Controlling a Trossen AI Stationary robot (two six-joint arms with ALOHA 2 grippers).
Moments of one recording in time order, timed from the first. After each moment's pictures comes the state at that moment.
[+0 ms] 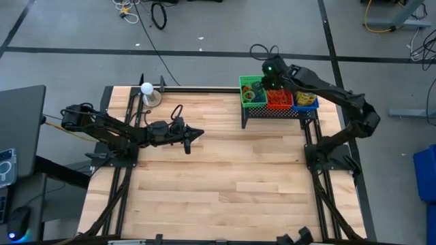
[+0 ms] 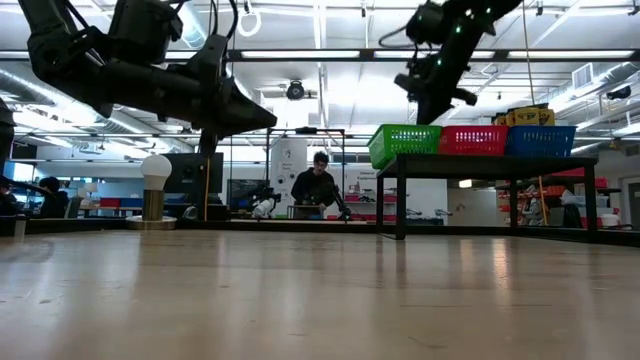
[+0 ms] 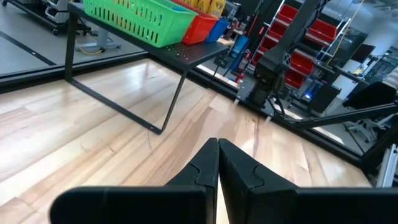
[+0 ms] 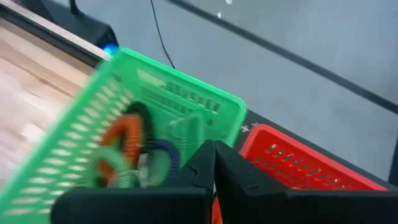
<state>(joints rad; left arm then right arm) 0.05 1.35 0.31 0.95 -0.24 -0.40 -0.64 1.46 1.34 -0.76 0.28 0.29</state>
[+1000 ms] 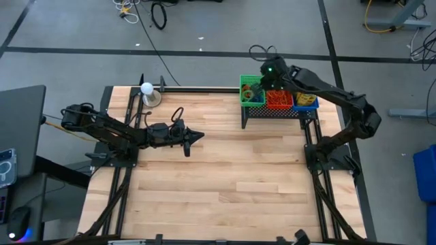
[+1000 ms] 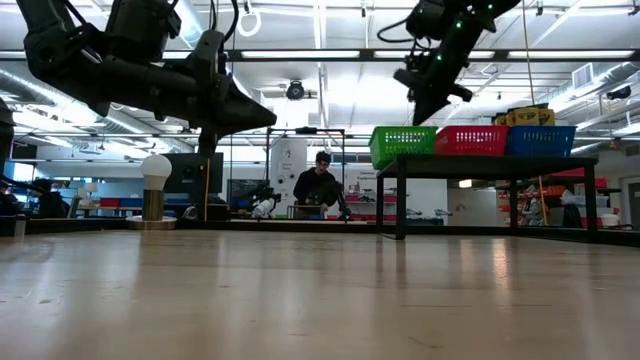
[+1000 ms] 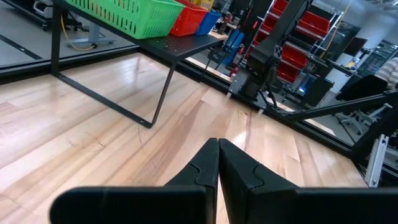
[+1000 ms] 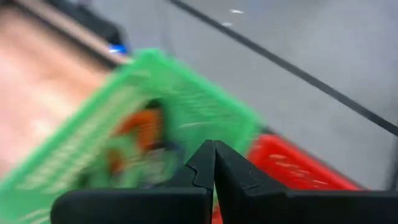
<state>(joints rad) 0.02 1.35 0.31 0.94 -0.24 -0.40 -0.66 1.47 1.34 -0.73 0.31 0.21</state>
